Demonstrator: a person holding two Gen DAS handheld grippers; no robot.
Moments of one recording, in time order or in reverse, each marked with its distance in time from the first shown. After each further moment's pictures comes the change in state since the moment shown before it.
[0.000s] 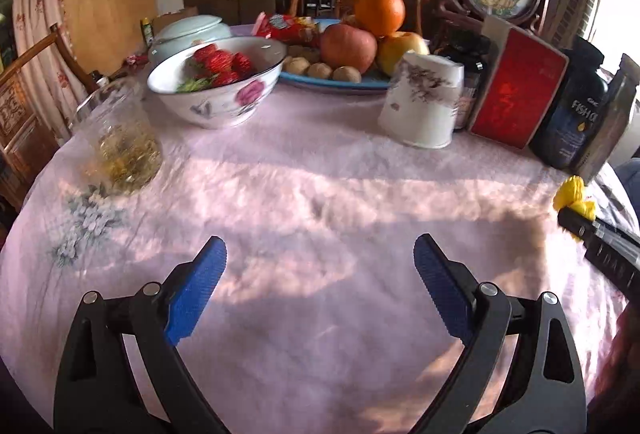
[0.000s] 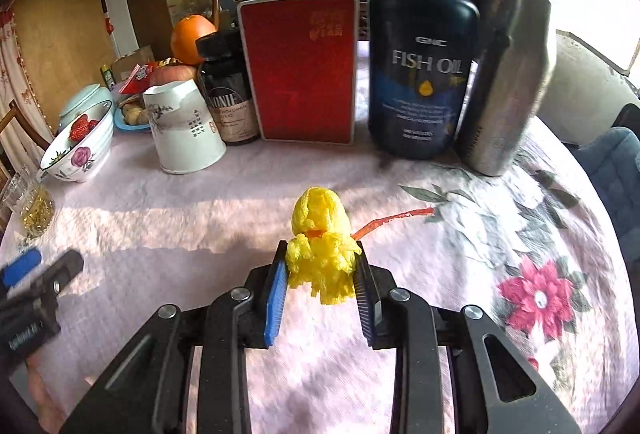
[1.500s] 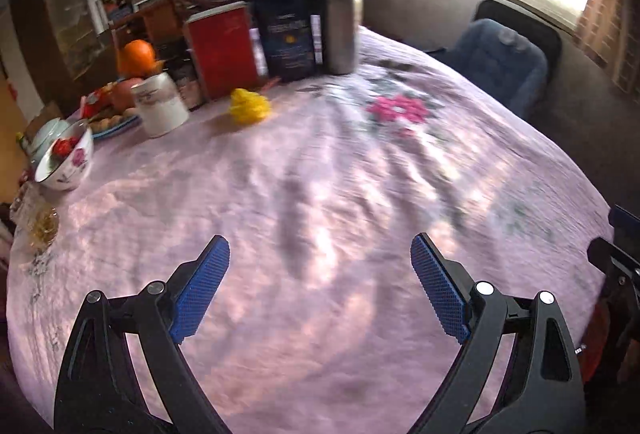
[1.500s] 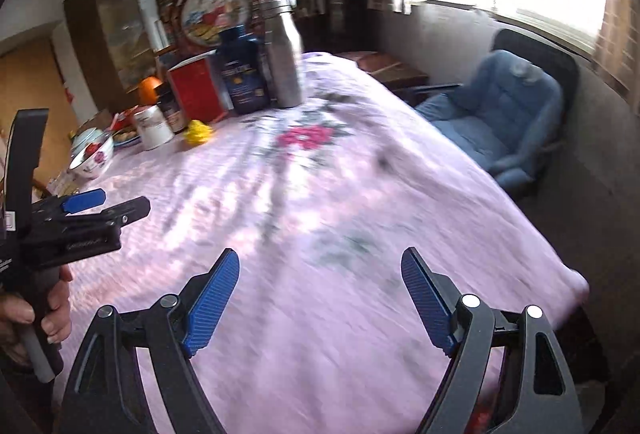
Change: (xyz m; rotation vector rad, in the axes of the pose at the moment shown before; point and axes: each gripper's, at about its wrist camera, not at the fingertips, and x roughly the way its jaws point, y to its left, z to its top) left arm -0.125 -0.149 -0.098 0.477 0.018 -0.317; right arm -0.228 -0.134 -0.187 0.227 -0.105 -0.093
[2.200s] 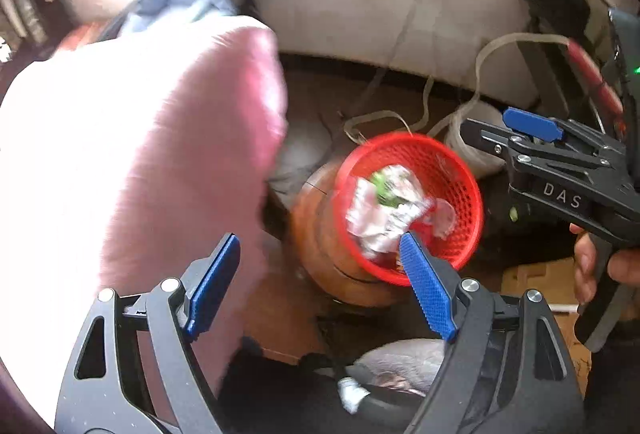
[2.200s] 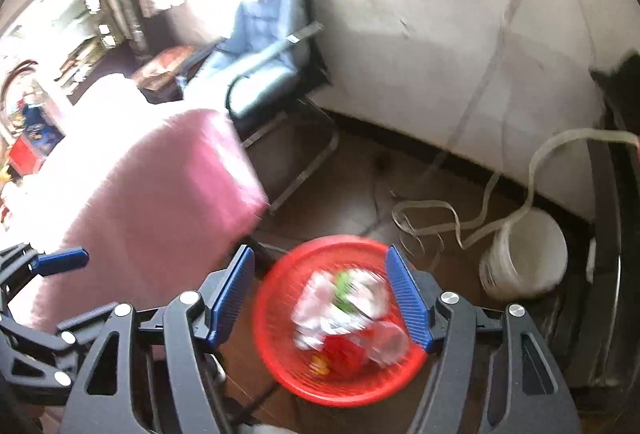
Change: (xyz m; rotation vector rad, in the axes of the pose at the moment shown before) left arm -0.051 -0.378 -0.139 0.682 0.238 -0.485; right arm -0.134 -0.268 -0.215 0.494 0.048 -0.383
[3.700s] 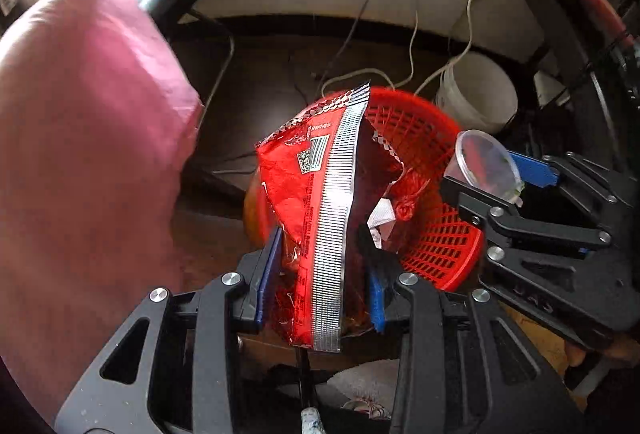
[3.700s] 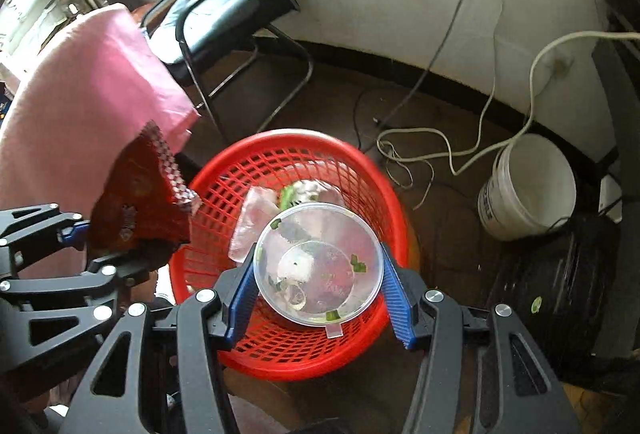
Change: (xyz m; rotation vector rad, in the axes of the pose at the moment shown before) left arm 0.134 -0.081 0.011 0.094 0.193 -0.038; right arm 0.083 -0.078 -0.082 0.111 0.238 -0.044
